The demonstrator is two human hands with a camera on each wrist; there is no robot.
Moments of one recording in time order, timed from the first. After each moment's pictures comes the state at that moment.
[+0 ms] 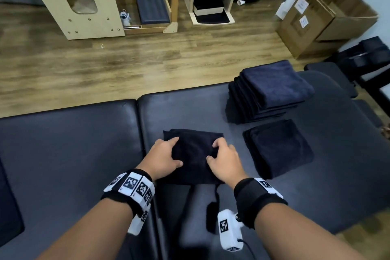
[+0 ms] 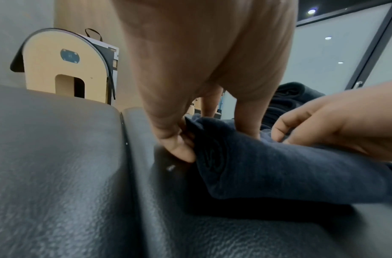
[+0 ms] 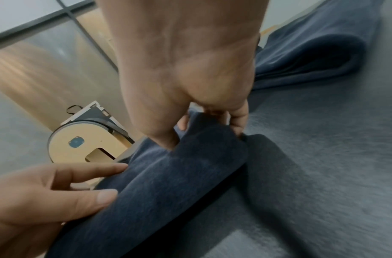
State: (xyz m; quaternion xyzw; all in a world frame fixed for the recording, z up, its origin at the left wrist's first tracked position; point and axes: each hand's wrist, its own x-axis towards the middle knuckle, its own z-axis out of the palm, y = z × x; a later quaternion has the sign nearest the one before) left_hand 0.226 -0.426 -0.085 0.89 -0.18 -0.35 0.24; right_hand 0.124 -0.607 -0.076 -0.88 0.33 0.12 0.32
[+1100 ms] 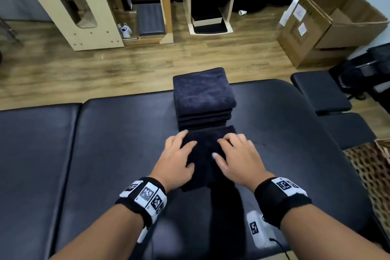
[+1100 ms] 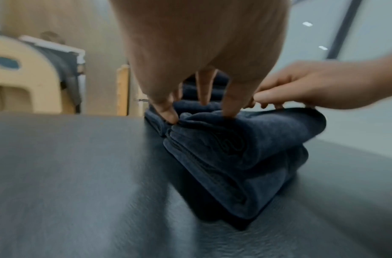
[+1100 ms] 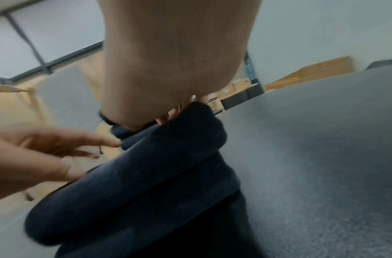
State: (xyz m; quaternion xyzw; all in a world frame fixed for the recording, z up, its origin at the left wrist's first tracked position) left_hand 0.095 -0.692 -0.053 0.91 -0.29 -0.17 0.26; right_hand 0.030 -0.904 -0.054 -1.00 0.03 0.02 0.08
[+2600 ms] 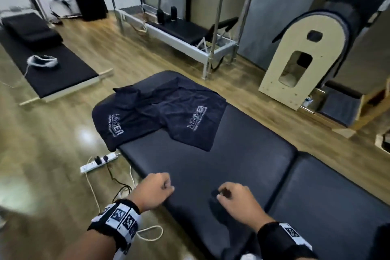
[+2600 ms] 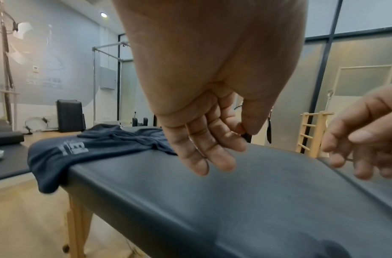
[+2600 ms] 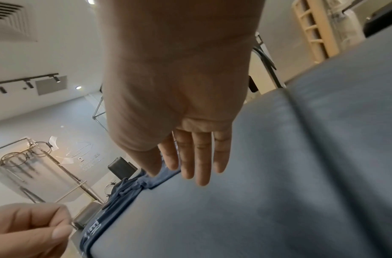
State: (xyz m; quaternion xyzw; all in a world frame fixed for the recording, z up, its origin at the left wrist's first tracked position) left_hand -0.093 -0.083 -0.015 0.91 0.23 -0.09 0.33; right_hand 0.040 -0.338 0.000 -0.89 -0.27 0.26 0.23
